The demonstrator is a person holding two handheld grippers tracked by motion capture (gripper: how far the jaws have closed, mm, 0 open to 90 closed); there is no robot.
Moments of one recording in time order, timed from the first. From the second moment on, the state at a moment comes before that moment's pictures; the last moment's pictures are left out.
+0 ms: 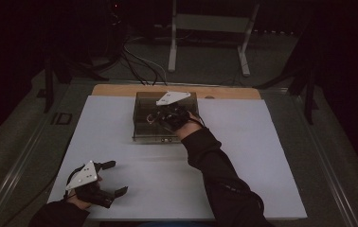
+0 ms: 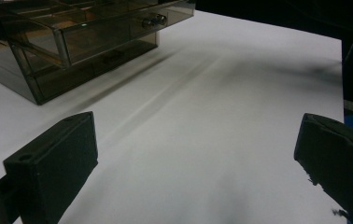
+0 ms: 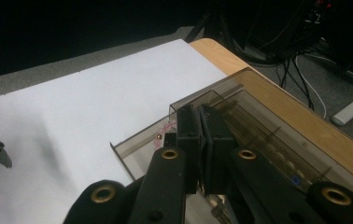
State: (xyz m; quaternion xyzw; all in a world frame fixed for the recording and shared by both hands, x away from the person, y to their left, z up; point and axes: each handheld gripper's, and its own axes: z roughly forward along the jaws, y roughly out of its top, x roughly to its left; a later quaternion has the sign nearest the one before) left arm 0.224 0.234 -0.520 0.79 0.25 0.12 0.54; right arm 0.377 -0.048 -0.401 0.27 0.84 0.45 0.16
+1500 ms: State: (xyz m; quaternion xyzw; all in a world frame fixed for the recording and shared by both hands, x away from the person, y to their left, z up) left arm 0.225 0.235 -0.521 0.79 0.25 0.12 0.54; right arm 0.389 -0.012 -0.417 0.28 0.83 0.48 0.09
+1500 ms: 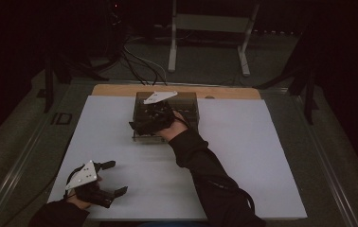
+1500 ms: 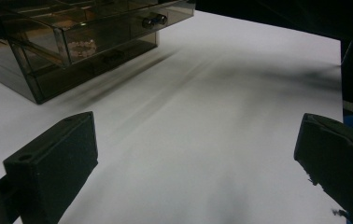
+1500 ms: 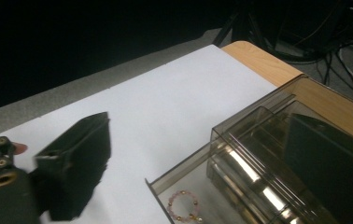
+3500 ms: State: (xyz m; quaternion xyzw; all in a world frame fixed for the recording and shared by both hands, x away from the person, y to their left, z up) left arm 0.219 0.240 -0.521 0.79 0.27 0.13 0.53; right arm 0.363 -0.106 -0.416 0.29 0.83 0.47 0.12
